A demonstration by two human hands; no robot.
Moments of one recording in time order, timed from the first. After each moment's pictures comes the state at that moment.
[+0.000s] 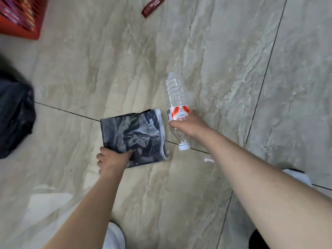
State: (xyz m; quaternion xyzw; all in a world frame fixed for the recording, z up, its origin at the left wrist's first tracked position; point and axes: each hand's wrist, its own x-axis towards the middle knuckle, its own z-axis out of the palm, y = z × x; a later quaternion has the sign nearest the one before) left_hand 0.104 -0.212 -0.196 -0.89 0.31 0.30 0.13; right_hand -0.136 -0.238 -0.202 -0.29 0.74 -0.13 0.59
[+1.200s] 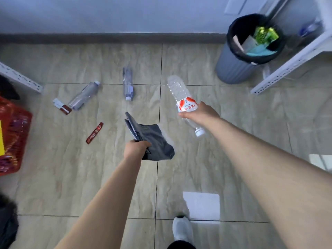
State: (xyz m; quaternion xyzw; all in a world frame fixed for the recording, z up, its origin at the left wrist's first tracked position) left_hand -0.377 -0.394 0.160 -0.74 0.36 0.57 -0.03; right_hand -0.597 -0.364 0.198 -0.24 0.86 -0.14 0.43
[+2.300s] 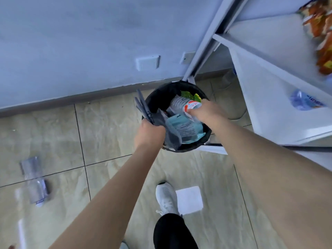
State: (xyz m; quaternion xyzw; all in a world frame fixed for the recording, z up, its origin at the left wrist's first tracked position) left_hand -0.977 -0.621 0.156 -0.60 0.59 0.53 0.08; right_hand -1.147 -0.548 0.131 -0.14 0.94 0.03 0.31
